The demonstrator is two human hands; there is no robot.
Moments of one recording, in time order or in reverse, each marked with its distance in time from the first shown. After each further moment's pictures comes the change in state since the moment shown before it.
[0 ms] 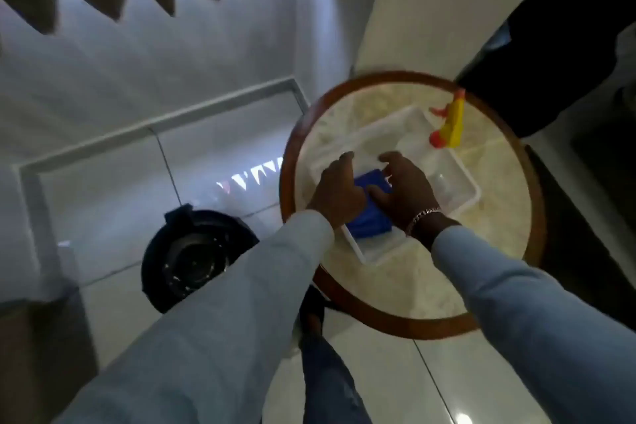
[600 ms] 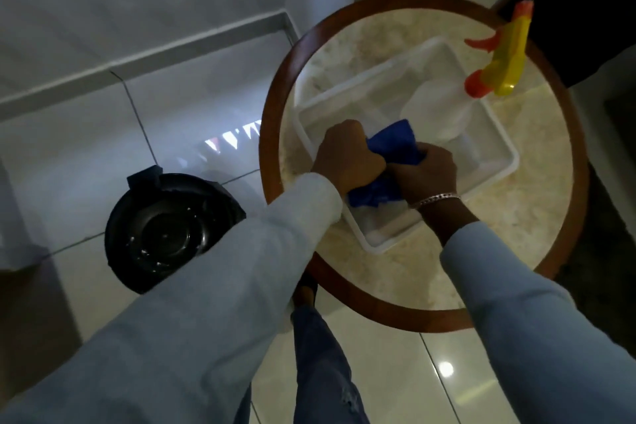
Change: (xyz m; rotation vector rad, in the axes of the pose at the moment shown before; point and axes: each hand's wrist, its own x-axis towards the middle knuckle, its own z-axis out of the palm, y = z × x) left_hand 0.057 -0.030 0.044 0.100 -0.040 -0.076; right_hand 0.025 0.056 0.049 0.274 0.141 0.331
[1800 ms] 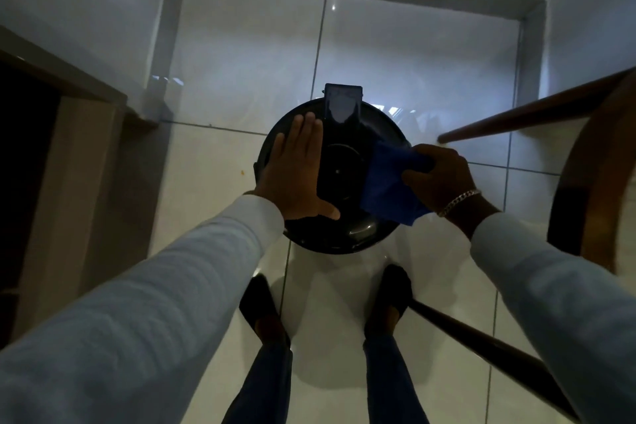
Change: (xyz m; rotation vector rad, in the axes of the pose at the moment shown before) left_hand -0.127 -0.440 -0.087 0.388 0.220 -0.159; right_hand -0.073 -0.057 0.336 -0.255 -0.611 -0.579
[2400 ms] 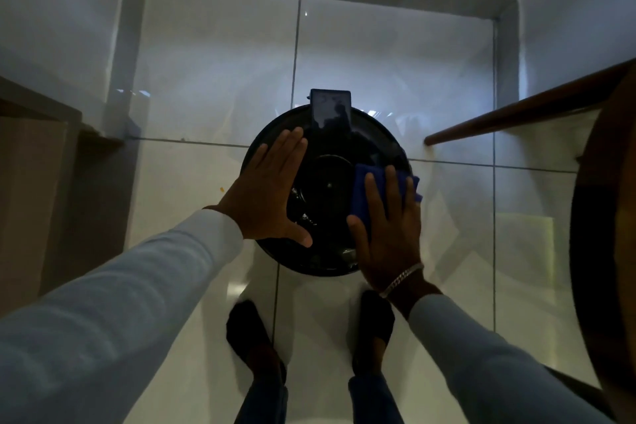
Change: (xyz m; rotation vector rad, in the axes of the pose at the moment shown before) left_hand 0.010 -0.051 0.015 0.043 -0.055 0.229; right_hand -0.045 0.029 0.116 -0.332 0.216 -0.109
